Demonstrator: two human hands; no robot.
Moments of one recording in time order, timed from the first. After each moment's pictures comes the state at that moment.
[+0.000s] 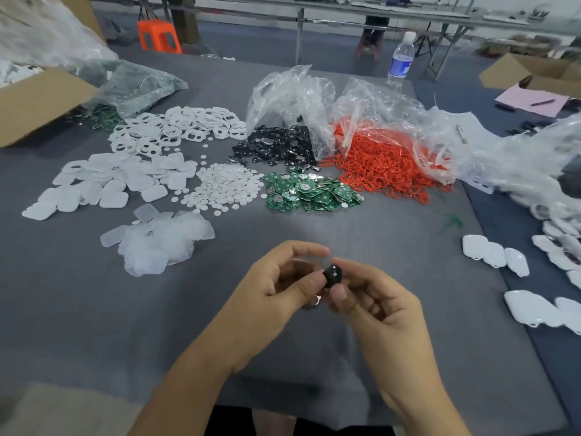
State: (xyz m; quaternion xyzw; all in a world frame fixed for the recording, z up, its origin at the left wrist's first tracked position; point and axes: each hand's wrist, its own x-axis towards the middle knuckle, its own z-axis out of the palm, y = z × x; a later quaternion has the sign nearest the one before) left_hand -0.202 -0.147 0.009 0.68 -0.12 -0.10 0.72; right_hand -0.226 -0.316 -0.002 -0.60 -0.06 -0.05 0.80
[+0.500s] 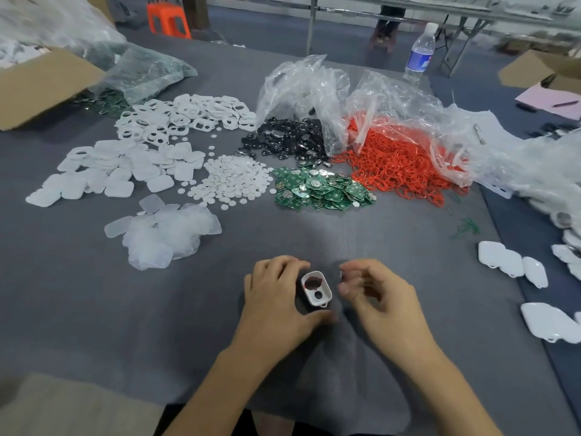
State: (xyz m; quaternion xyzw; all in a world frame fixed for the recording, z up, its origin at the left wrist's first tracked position) left_hand -0.179 -0.157 -0.075 0.95 -0.05 0.05 0.32; right_hand -0.178 -0.340 -0.038 -0.85 -0.07 -0.06 0.52
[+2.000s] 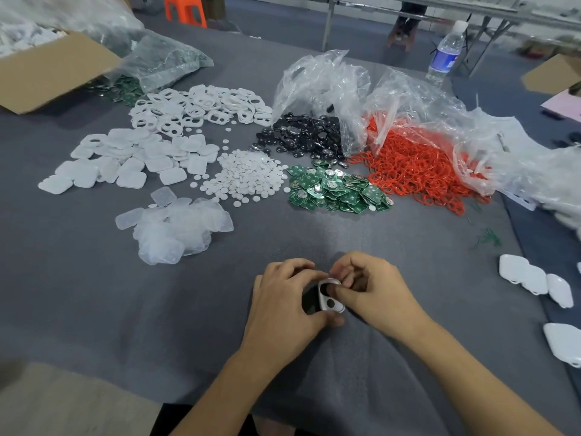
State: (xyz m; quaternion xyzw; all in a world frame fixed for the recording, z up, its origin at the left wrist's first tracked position) left_hand -0.175 -0.152 -0.080 0.93 -0.06 0.07 0.37; right_hand -0.130 -0.326 -0.039 -0.89 -0.10 0.08 0.43
